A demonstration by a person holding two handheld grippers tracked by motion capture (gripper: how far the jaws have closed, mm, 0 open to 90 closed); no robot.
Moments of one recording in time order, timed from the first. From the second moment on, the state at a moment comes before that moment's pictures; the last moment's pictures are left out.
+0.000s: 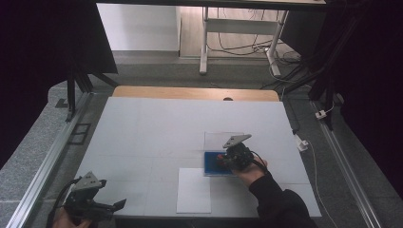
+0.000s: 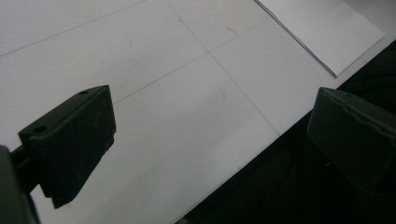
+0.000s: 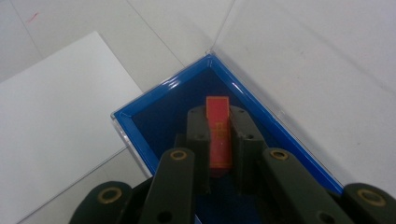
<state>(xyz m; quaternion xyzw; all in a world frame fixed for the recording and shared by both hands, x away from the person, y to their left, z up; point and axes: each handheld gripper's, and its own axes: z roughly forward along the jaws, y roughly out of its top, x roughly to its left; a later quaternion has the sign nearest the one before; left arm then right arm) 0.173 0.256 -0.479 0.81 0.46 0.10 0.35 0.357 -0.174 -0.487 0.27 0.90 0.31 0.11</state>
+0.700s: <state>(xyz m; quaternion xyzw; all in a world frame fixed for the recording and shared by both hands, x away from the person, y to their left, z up) 0.174 0.255 -0.479 0.81 0.46 0.10 0.35 0.359 -0.181 -0.492 0.29 0.89 0.34 0.09</state>
